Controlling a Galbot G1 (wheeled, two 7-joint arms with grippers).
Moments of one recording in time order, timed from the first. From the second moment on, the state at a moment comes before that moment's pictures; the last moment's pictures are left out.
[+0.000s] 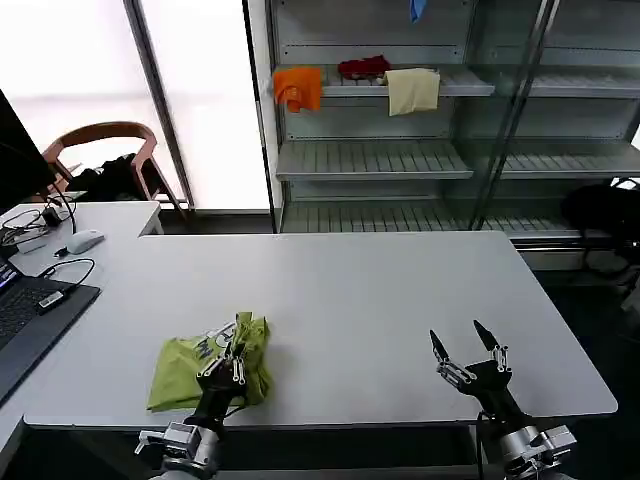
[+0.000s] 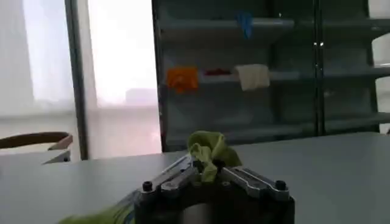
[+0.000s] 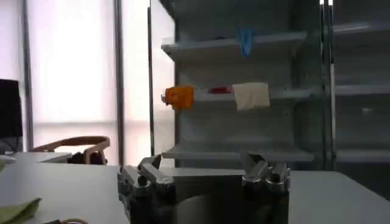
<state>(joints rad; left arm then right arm) 1.47 -1.22 -0.34 -2.03 -0.17 0.04 -0.16 -1.60 0.95 0.52 2.12 0.54 0.14 0.07</state>
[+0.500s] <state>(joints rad) 1.43 -1.21 -0.34 -1.96 -0.13 0.04 -0.15 -1.59 0.95 0.51 2.12 0.53 0.14 0.07</state>
